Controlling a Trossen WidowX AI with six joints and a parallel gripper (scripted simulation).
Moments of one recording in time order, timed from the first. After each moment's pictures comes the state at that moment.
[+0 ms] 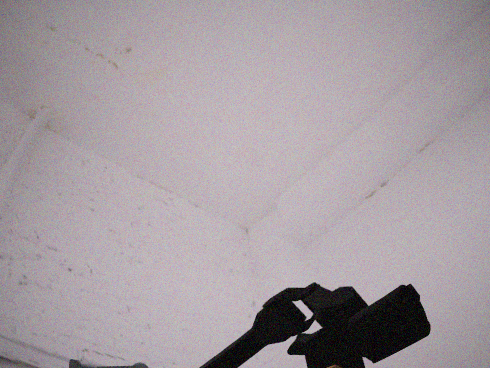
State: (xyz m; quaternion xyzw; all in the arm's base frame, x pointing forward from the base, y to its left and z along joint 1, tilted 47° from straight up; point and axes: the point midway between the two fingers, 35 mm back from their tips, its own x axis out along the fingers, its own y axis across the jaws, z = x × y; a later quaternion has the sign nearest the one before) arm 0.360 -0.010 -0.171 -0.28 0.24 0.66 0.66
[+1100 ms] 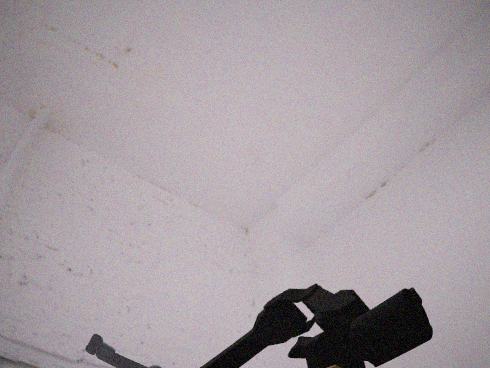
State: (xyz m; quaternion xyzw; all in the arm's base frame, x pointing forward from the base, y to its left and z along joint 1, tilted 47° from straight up) arm 0.361 -0.007 -0.175 -0.28 0.24 0.66 0.66
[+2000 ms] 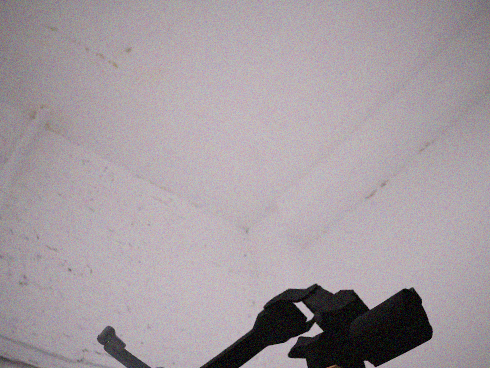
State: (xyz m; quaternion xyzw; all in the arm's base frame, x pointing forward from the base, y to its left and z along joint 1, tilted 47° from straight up) arm 0.360 -0.007 -0.176 -0.27 0.24 0.66 0.66
